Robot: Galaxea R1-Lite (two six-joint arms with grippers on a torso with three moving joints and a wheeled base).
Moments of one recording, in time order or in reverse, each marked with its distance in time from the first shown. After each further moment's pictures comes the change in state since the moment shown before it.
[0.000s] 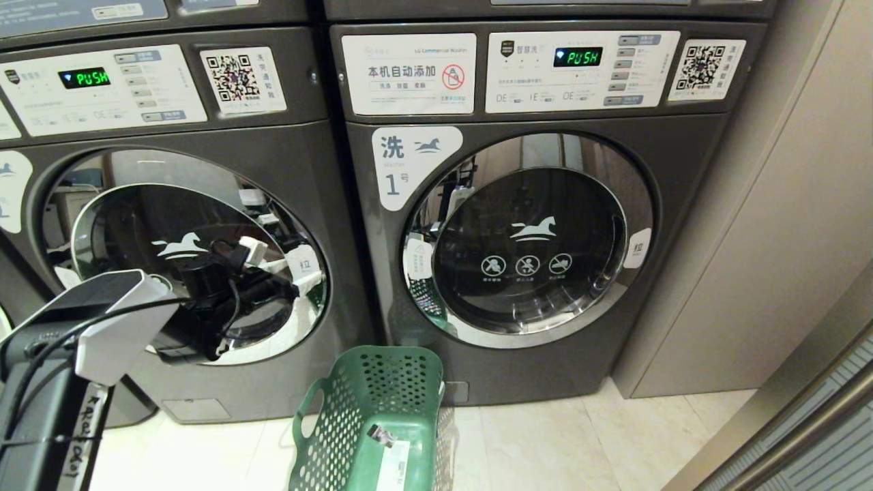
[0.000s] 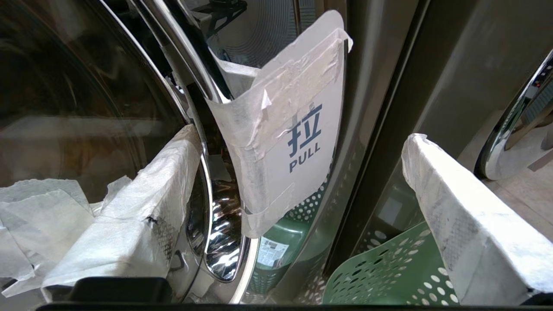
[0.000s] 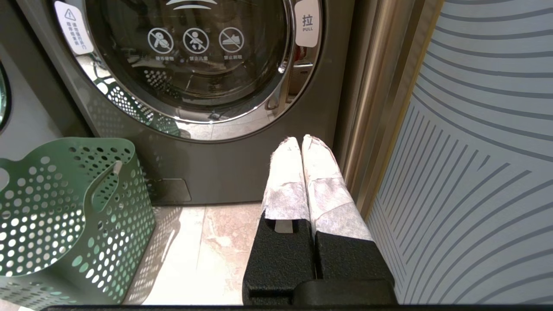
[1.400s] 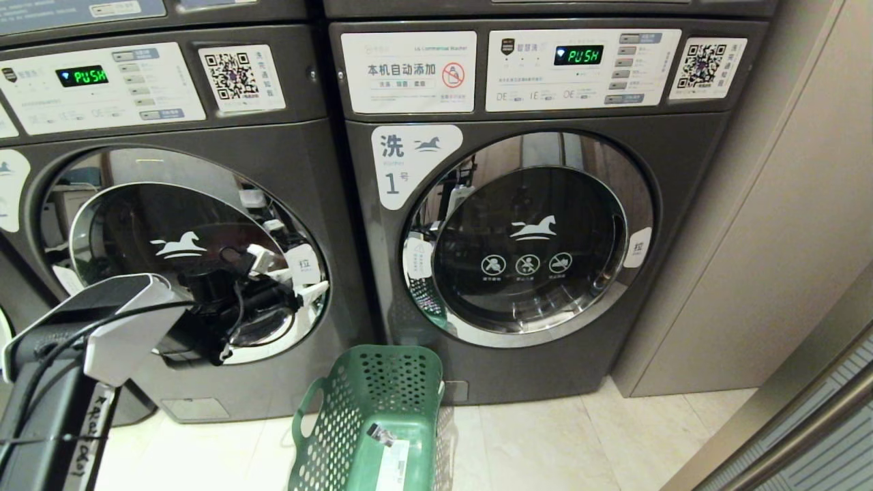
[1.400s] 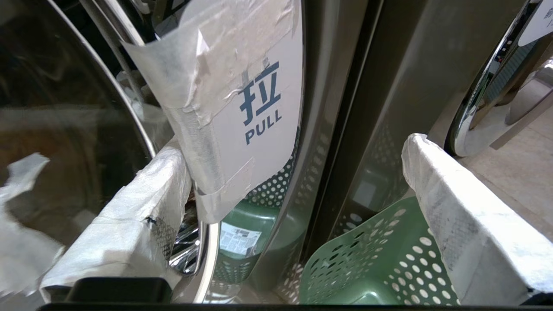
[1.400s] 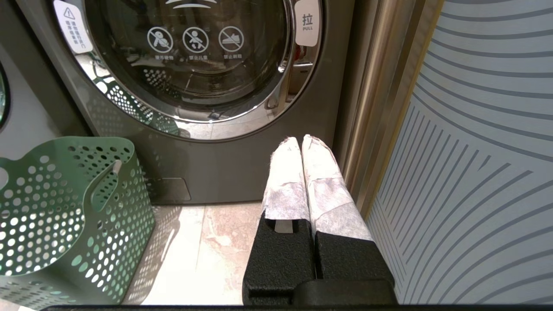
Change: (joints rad) left arm -0.006 0.018 0.002 0.003 -0.096 -0.001; right arm 0.000 0.000 0.000 0.000 0.000 0.000
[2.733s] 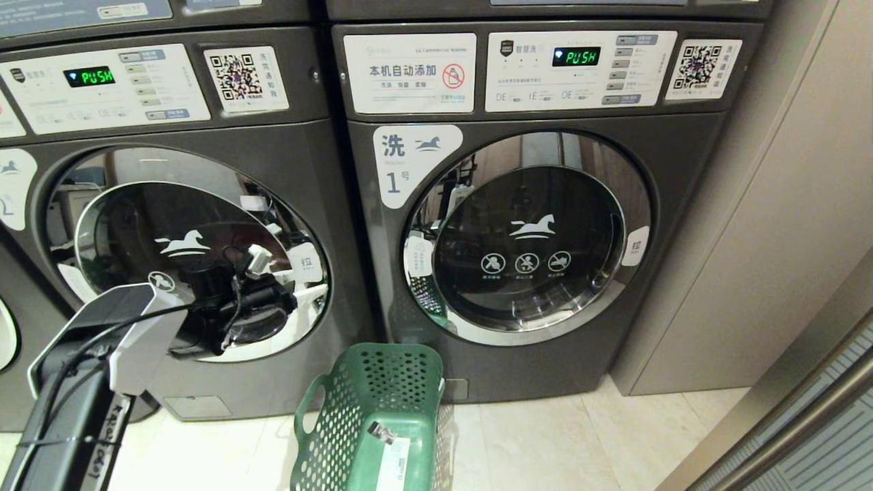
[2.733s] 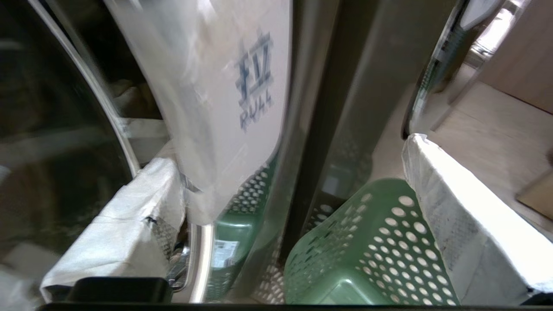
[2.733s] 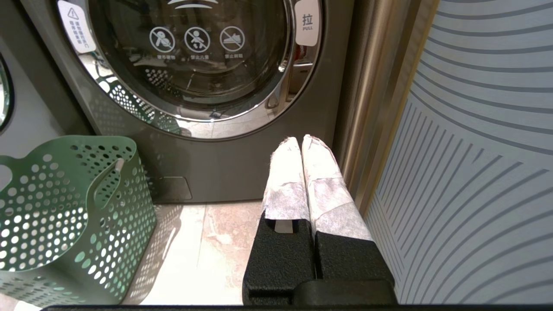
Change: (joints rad) left arm 0.044 0.120 -0.268 0.153 -0.251 -0.022; right arm 0.000 0.000 0.000 0.000 0.000 0.000
